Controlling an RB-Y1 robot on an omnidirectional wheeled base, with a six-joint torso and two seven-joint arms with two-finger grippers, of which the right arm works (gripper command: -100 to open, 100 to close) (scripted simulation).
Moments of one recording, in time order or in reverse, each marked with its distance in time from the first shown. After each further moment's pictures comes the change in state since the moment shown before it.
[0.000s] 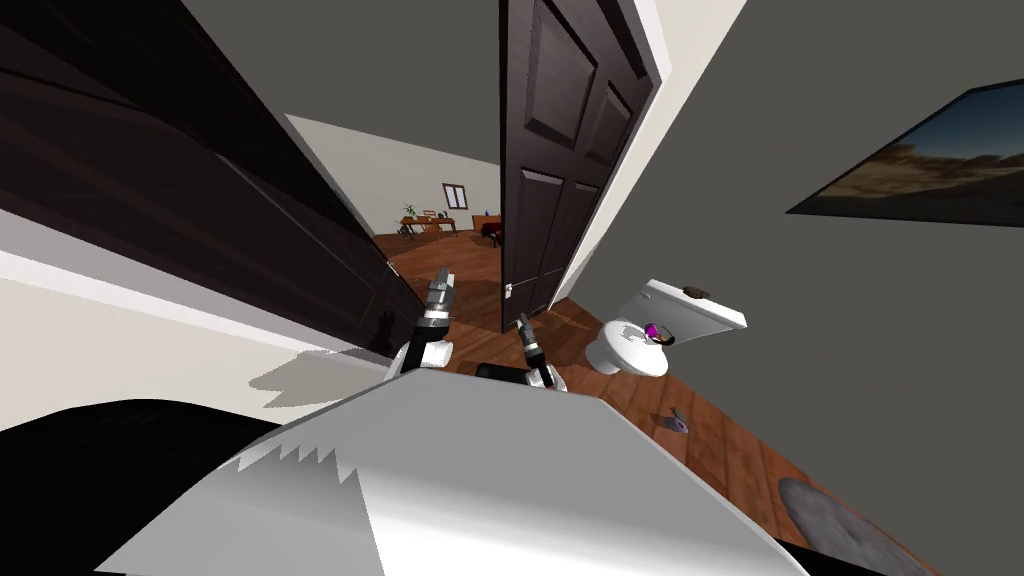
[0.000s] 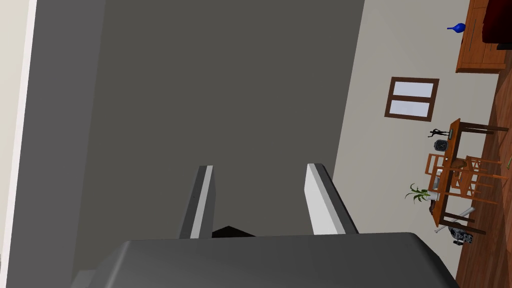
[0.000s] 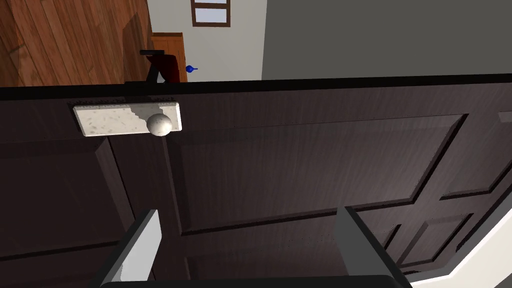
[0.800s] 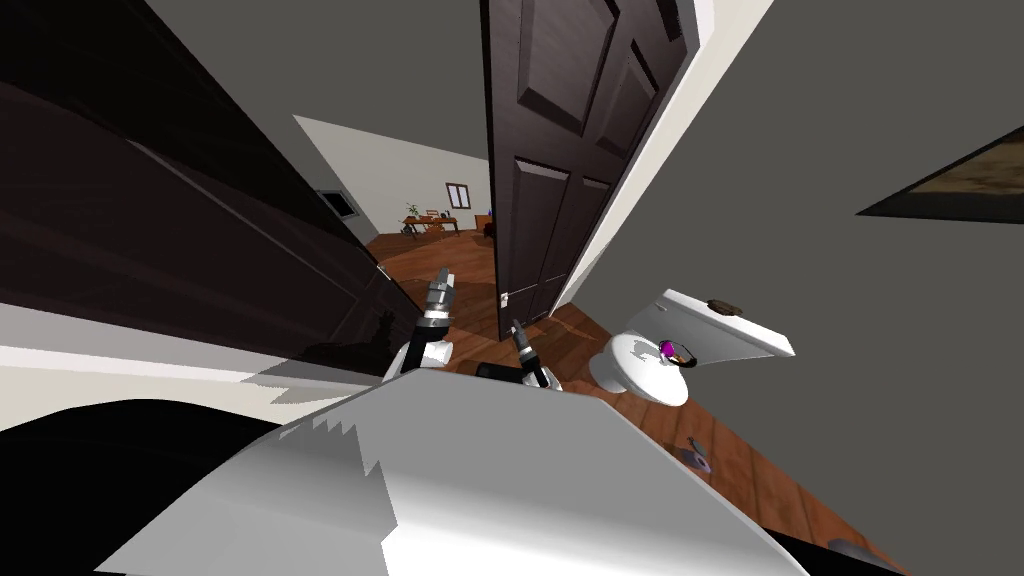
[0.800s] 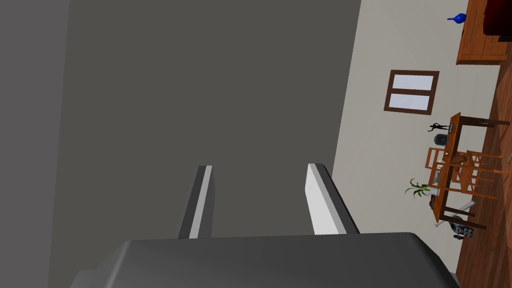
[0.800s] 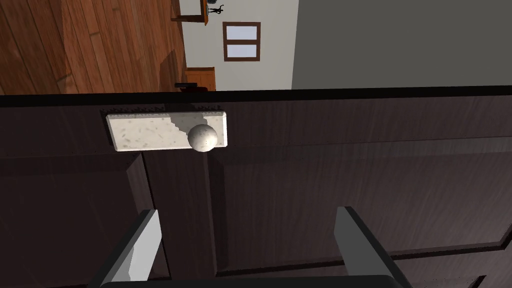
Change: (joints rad) arm -0.058 0.004 0.085 0.157 -0.016 -0.018 0.003
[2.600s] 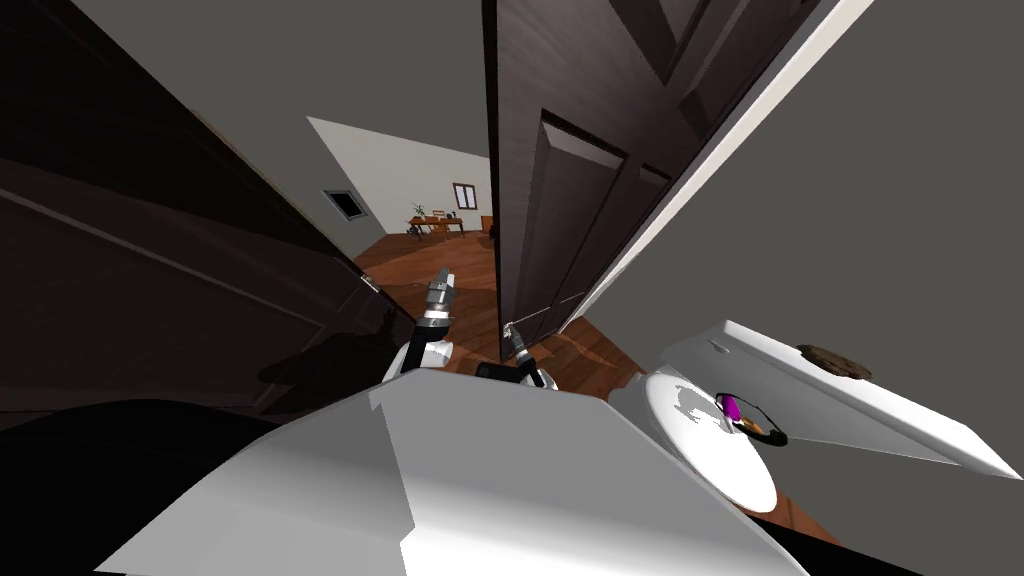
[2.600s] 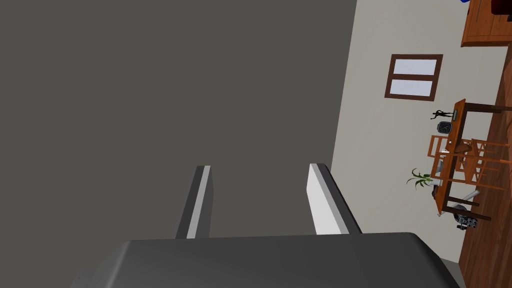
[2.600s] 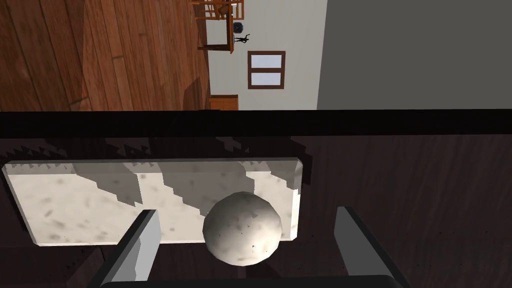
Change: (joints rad) arm -0.070 0.036 0.046 0.193 -0.016 -0.039 0.010
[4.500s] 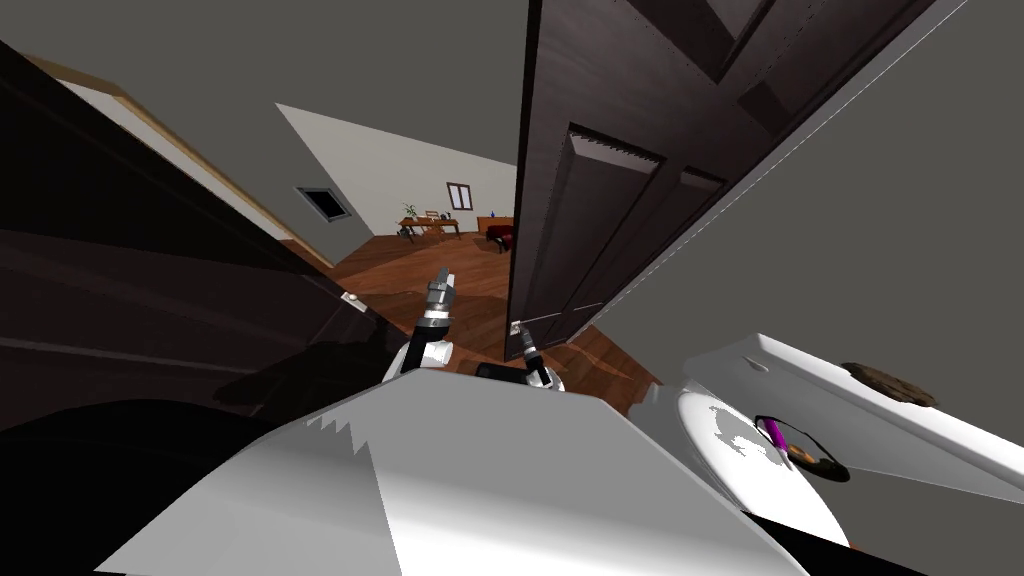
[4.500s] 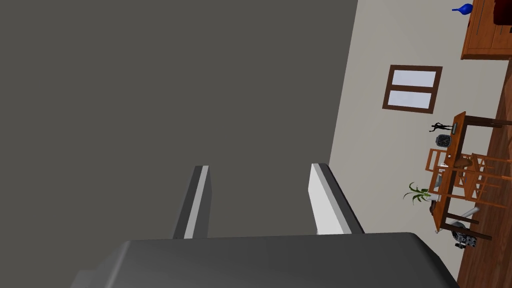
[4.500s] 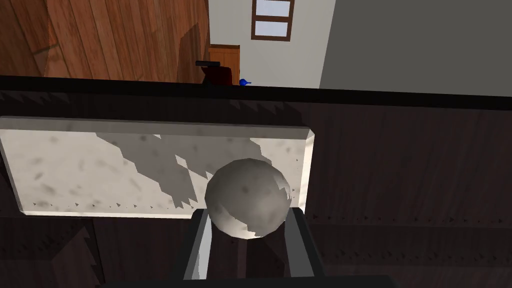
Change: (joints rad) arm -0.020 -0.015 -0.114 0.035 -0.033 -0.003 0.027
